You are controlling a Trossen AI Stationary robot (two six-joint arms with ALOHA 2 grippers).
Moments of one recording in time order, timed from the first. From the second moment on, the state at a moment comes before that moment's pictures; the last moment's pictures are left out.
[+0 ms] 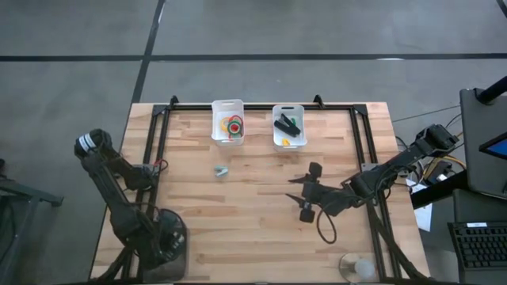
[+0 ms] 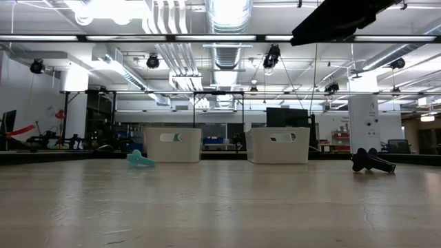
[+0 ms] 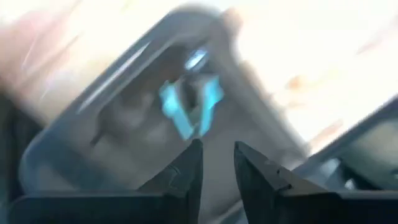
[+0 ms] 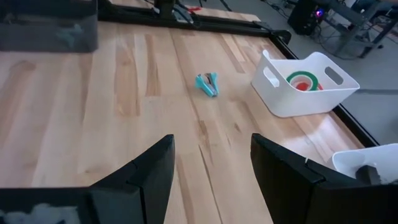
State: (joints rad) left arm -1.03 1.38 1.02 -0.98 -0.08 -1.98; right arm 0.51 1.30 0.78 -0.09 0.74 0.26
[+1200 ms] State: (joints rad) left arm -0.41 1.58 1.15 0.51 -0.76 0.02; right arm 0.43 1.30 0.61 -0.48 0.63 0.91
